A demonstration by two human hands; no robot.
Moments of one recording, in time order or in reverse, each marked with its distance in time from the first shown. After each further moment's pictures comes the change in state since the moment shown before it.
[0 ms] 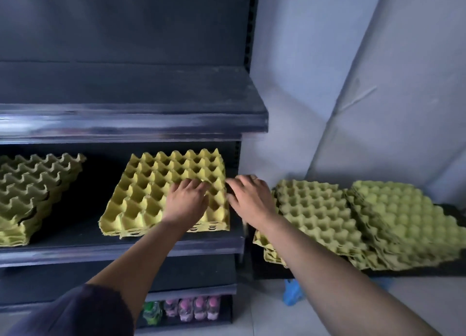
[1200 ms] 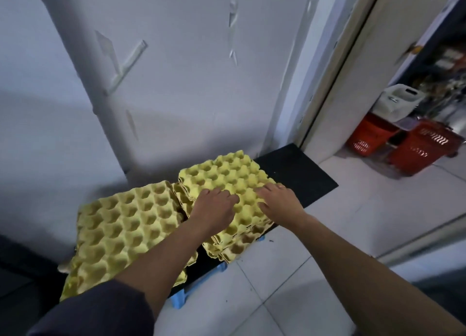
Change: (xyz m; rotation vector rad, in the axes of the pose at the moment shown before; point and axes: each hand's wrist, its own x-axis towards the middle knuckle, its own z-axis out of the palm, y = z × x) left_hand 0.191 0.560 0.170 -0.133 -0.399 0.729; right_hand -0.253 0.555 -0.068 -0.150 -0.423 0.670
